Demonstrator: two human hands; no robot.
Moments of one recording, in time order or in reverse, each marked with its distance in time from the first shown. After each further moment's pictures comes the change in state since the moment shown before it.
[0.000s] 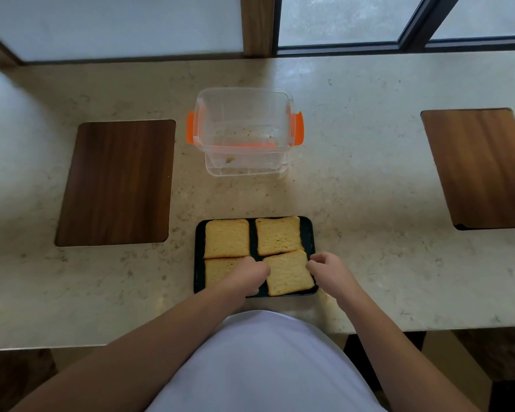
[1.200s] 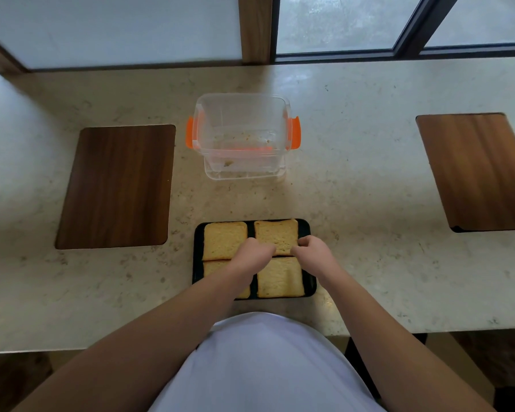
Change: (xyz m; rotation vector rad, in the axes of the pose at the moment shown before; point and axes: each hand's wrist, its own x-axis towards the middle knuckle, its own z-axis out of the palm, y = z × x) left_hand -0.008 0.039 0.006 0.145 0.145 0.163; right_hand 0.031 -0.032 0.014 -0.066 0.016 -0.076
